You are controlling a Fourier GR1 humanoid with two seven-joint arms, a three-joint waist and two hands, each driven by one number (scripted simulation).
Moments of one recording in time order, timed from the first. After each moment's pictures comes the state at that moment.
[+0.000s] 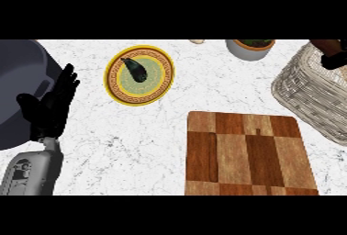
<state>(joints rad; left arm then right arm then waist) -0.26 0.19 0.13 -1.45 -0.05 0.05 0.16 -1.14 -0.65 -0.02 -0.10 1.01 -0.36 0.09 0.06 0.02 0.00</state>
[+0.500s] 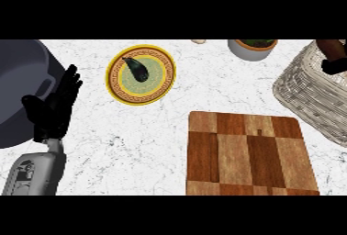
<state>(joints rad) -0.26 0.17 0.11 -1.47 -0.06 0.06 0.16 -1.11 -0.66 -0.01 -0.08 1.03 -0.38 0.10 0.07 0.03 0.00</state>
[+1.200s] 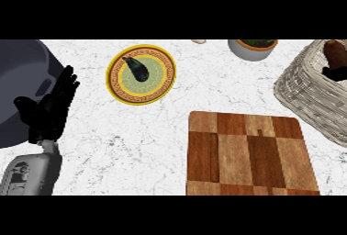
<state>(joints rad) -0.25 0.18 0.13 -1.47 -0.04 0.03 0.16 -1.07 -0.67 -0.01 -0.05 1.04 -0.33 0.09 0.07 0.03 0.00</state>
